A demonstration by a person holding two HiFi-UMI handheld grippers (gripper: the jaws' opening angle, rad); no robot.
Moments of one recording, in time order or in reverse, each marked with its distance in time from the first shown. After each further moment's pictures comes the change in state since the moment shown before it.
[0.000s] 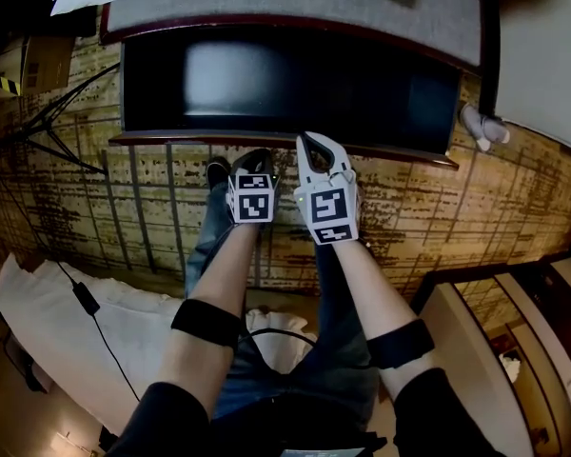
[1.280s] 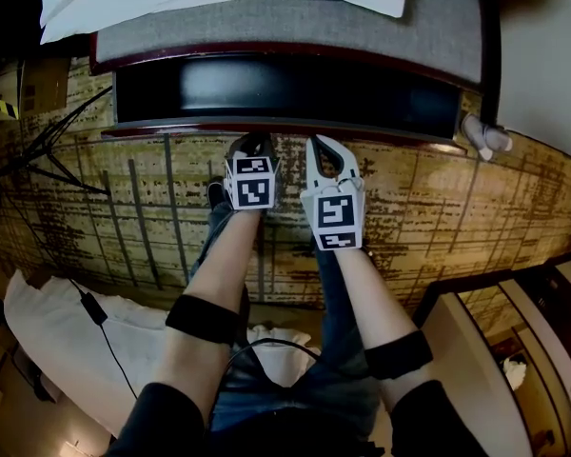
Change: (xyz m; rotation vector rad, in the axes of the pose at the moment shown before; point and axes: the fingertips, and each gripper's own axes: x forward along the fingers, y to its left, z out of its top) left arm 0.044 0.016 0.103 0.050 -0.089 0.025; right arm 0.026 -0.059 0.012 0.063 -0.014 -0.097
